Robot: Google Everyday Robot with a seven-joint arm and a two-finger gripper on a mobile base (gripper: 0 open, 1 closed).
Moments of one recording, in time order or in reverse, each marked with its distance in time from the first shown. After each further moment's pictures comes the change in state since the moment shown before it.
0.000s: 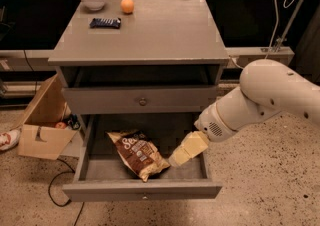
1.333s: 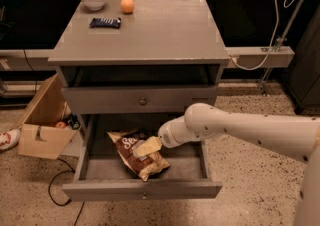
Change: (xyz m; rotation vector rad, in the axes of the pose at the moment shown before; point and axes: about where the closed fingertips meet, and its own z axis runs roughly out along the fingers) arm -0.043 -0.095 0.205 0.059 -0.183 0.111
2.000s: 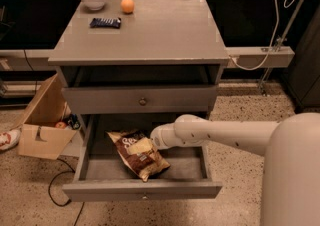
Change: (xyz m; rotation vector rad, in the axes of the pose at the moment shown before) arm -0.006 -0.037 0.081 0.036 -0.106 0.043
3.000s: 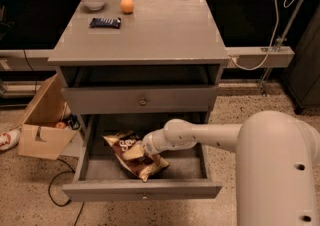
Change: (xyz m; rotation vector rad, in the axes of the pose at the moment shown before) arm 0.024 0.006 0.072 -0.096 0.059 -0.046
